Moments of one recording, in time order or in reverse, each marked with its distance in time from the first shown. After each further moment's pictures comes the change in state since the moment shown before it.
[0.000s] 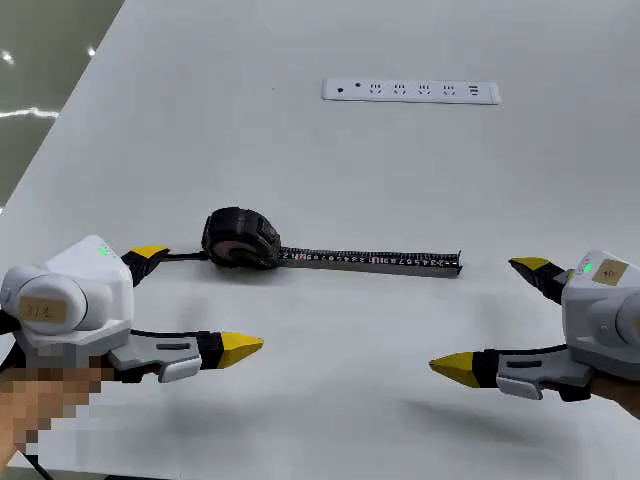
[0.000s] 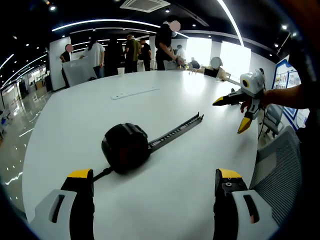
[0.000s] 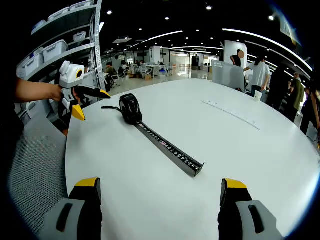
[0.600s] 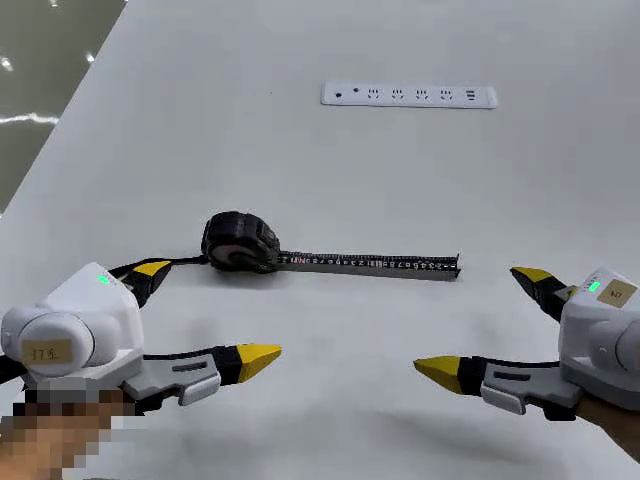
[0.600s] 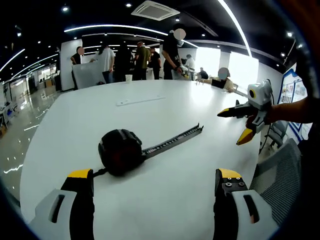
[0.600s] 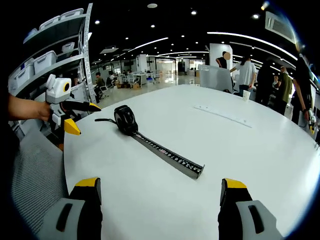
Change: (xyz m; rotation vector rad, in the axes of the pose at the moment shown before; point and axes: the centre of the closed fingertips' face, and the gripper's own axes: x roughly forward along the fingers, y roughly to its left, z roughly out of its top) left arm -0.004 -0.018 0.012 -0.068 -0.079 0.072; right arm -0.004 0.008 0.009 0.092 -0.069 -0.088
